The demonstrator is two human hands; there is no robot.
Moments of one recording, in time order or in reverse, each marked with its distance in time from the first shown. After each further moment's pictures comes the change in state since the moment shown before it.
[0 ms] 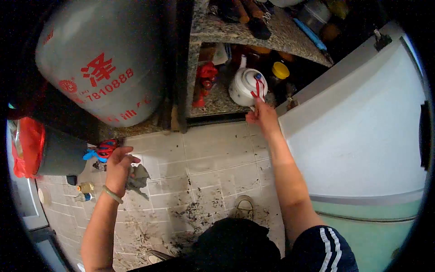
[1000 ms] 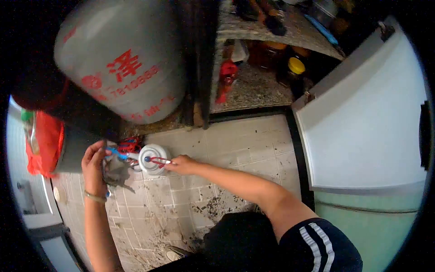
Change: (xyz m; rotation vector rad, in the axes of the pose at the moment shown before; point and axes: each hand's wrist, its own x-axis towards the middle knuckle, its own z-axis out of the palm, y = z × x) left_hand -0.025 0.030 -0.098 -0.029 0.362 0.174; right_hand -0.113 0.160 0.258 -0.513 -1.037 -0.177
